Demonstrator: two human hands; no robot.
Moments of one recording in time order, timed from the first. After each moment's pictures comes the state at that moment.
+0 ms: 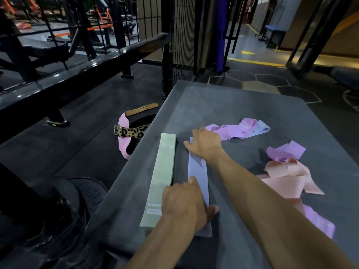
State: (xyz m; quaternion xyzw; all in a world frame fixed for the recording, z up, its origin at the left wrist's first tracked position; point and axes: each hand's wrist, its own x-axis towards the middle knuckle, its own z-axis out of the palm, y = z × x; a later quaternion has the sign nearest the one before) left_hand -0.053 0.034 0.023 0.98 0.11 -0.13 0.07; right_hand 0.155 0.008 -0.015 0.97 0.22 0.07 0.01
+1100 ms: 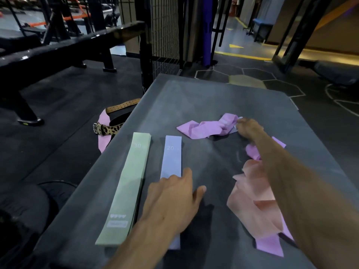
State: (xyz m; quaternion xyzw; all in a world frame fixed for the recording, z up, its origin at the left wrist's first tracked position) left_hand -0.029 0.006 0.022 0.99 0.05 0.03 0.11; right_hand 0.300 -0.177 -0.013 0.98 -0.05 -0.08 -0.15
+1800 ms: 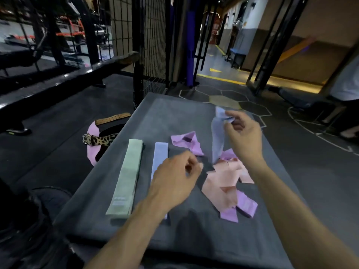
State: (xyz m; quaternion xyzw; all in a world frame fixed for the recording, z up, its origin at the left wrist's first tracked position) left_hand -0.063 -0.012 0.076 0.91 0.00 0.13 0.40; right_hand 0.056 -0.185 0.125 0.83 0.13 0.25 -0.48
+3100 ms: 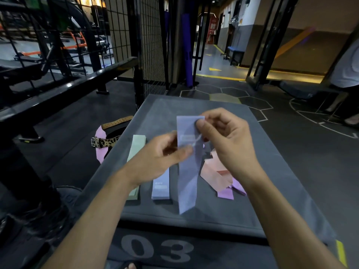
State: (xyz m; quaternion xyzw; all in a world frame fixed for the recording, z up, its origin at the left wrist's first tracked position) left_hand -0.123 0.015 0.128 0.76 -0.18 0.01 0.62; right_hand -0.088 -0.168 0.160 0.69 0.29 0.12 -0.65
